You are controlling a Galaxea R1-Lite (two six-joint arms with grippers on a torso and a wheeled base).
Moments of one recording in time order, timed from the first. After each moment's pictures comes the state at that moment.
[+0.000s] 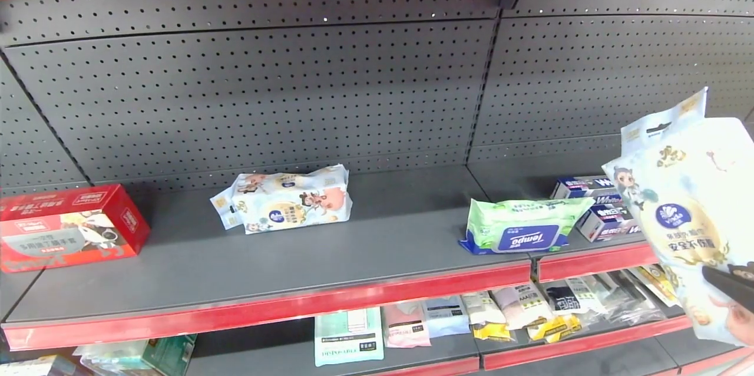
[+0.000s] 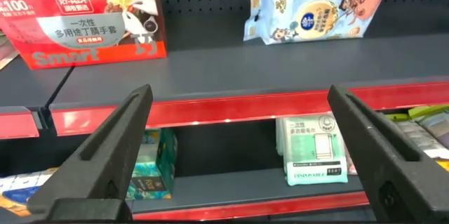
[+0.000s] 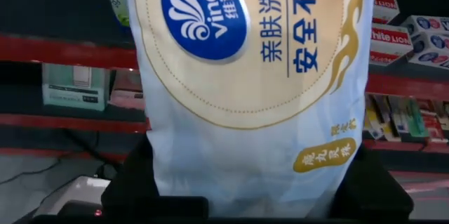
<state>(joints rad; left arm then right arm) 0.00 0.00 0.00 0.00 0.04 0.01 -0.03 0.85 -0.50 0.03 0.09 -0.24</state>
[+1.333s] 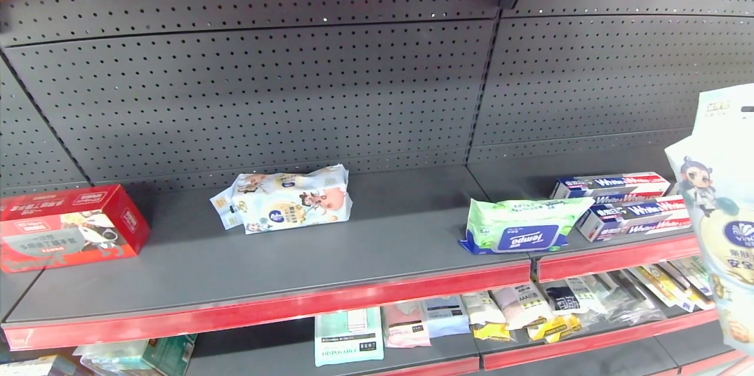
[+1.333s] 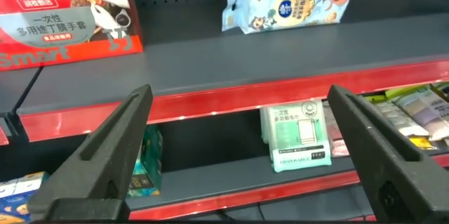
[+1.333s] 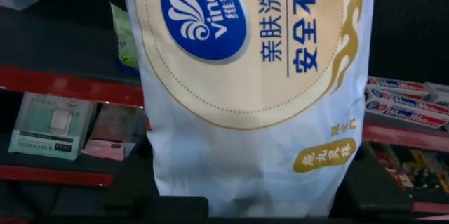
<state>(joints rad) -0.02 0.04 0.00 0.00 -0.02 0.01 -0.02 0.52 -0.29 -0.17 0.10 -0.29</state>
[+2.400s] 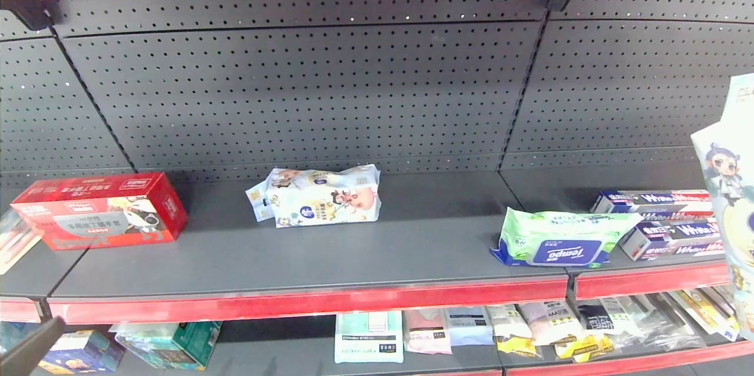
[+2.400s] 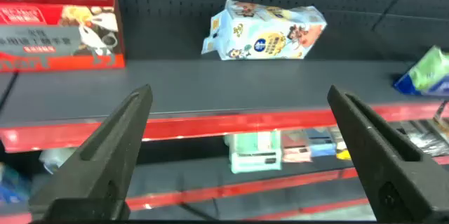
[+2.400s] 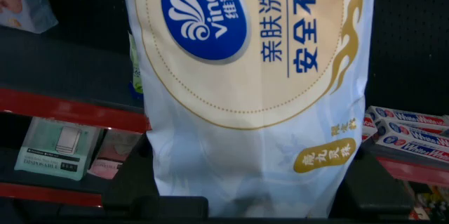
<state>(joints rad) -0.13 0.51 -0.36 -0.02 -0.05 -0.18 -0.03 0.49 -0.31 -0.17 0.07 -0.29</state>
